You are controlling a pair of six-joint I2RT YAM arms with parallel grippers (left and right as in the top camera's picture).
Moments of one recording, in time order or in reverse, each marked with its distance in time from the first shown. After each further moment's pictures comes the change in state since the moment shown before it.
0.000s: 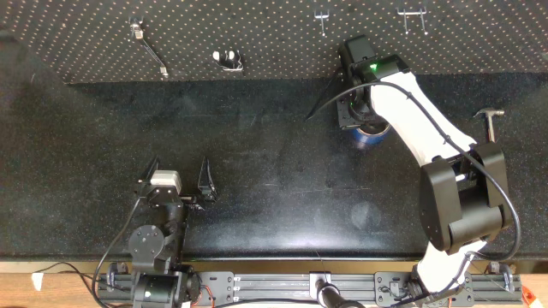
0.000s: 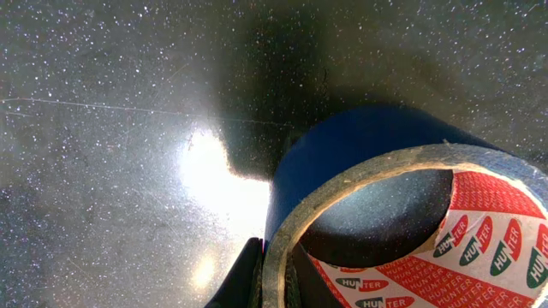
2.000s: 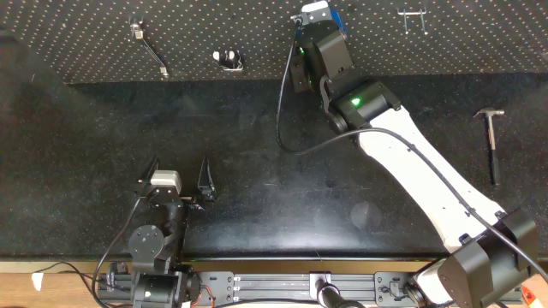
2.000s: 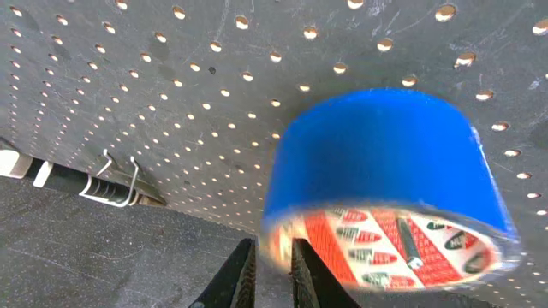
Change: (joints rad) left arm 0.000 0.000 0.000 0.000 0.000 0.000; right arm 0.229 -0.262 -0.001 0.581 0.216 -0.049
